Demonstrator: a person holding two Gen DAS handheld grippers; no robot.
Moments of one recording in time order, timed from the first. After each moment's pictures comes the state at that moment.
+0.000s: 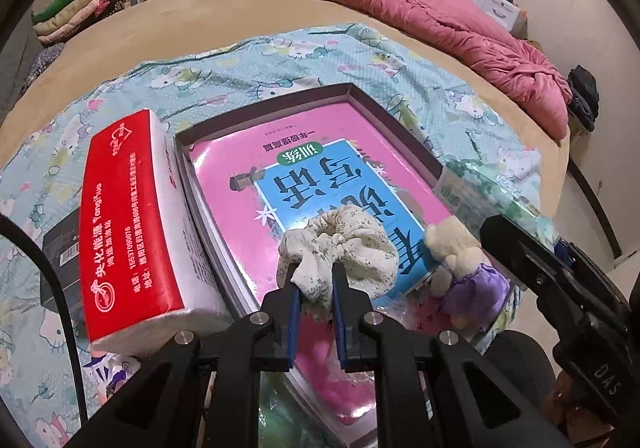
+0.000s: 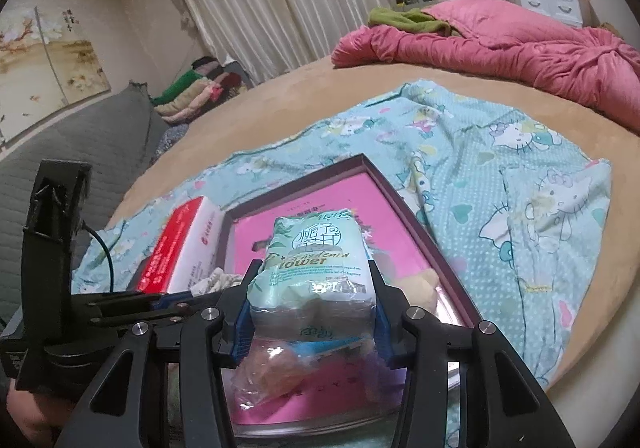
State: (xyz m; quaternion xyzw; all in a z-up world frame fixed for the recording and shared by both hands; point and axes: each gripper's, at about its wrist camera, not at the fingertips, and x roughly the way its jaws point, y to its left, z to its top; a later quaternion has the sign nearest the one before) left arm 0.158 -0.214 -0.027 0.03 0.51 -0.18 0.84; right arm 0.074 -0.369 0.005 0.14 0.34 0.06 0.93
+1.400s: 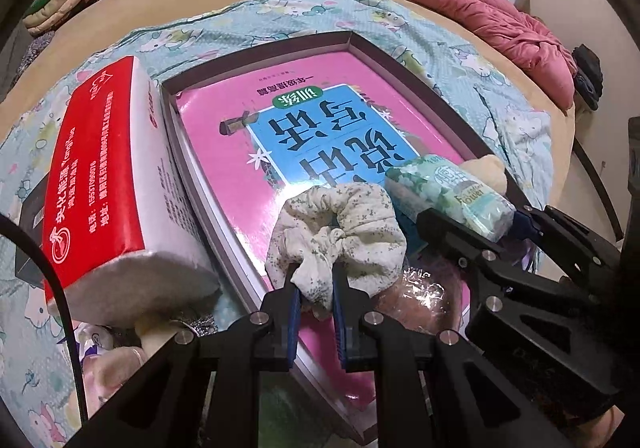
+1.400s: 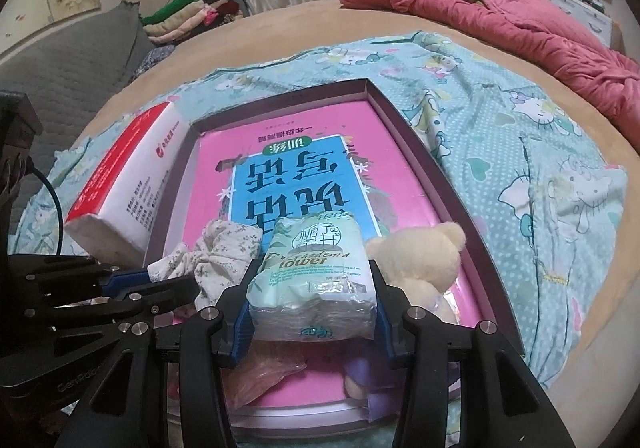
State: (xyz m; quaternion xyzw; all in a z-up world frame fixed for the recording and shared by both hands) left arm 0.147 -0.214 -0.062 0.05 0.55 -0.18 0.82; right arm 0.104 -0.343 -0.048 0.05 0.44 0.06 0.89
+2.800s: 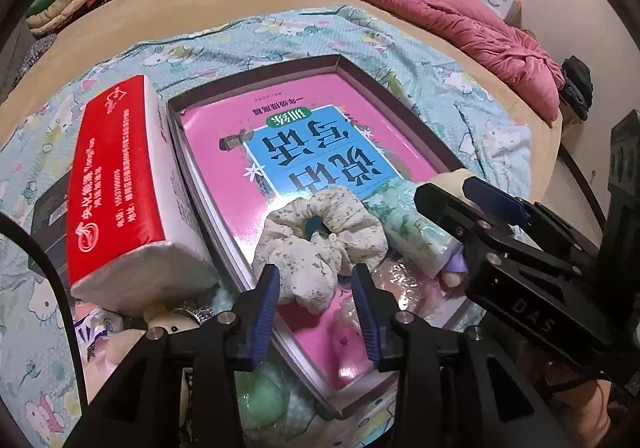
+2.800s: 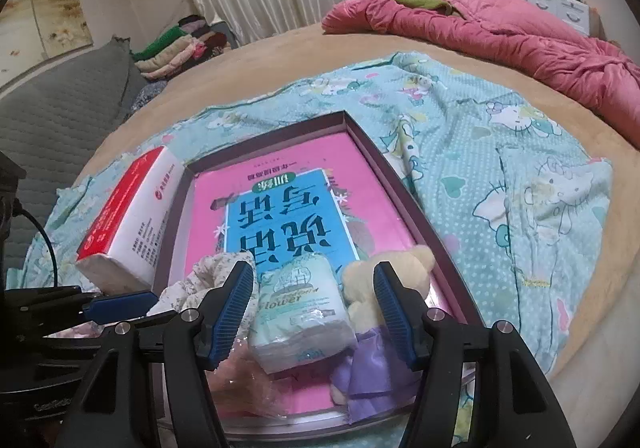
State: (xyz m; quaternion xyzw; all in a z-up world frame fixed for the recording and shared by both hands) left arm 0.131 -0.209 -0.035 0.03 0.52 -0.19 0.83; right arm 0.094 -0.361 -0.027 0.09 0.39 0.04 0.91
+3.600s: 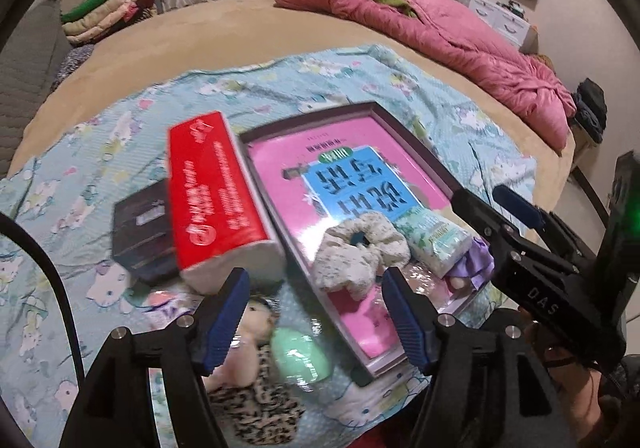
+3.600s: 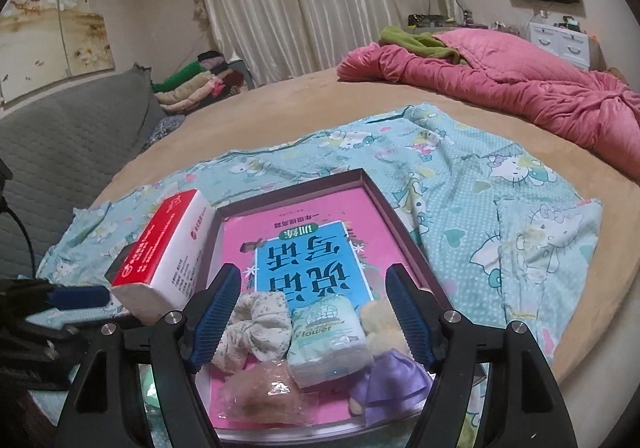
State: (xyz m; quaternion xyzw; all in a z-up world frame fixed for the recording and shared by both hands) left arm 0.106 -0.161 0.022 0.03 0.48 -0.14 0.86; right arm 0.074 -0.352 0.010 0.08 0.32 0.06 0.94
